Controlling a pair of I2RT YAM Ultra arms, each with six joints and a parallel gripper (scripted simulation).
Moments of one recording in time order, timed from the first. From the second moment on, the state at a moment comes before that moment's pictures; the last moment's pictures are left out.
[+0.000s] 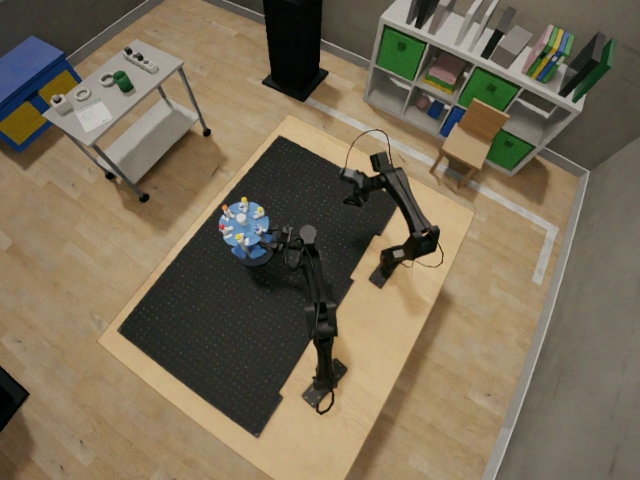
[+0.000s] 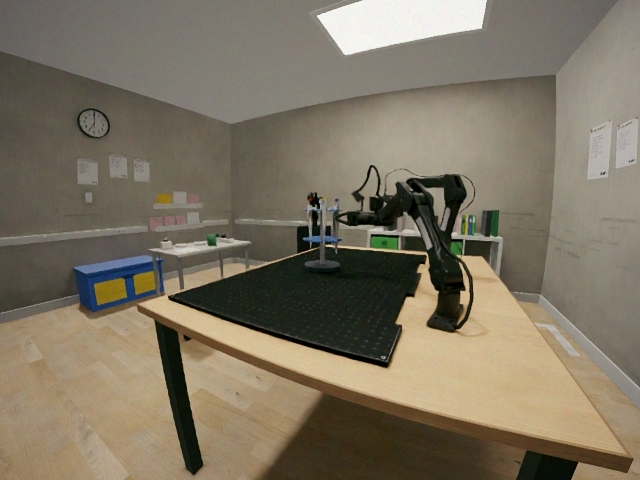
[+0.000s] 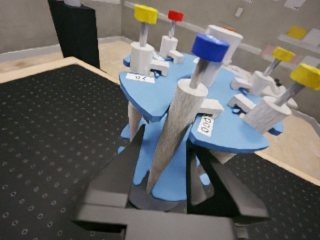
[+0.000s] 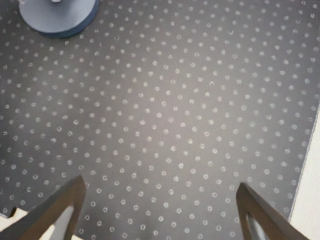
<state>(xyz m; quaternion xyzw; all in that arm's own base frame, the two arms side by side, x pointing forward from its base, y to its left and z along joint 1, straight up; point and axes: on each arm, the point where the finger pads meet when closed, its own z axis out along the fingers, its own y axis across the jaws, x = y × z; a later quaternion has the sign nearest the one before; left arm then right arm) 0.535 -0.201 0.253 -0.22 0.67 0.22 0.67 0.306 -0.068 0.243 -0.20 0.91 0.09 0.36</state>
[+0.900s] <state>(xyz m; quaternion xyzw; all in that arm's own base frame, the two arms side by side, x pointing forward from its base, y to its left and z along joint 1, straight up) 0.530 -0.198 0.249 -0.19 0.68 0.20 0.67 0.306 -0.068 0.243 -0.20 0.91 0.09 0.36</state>
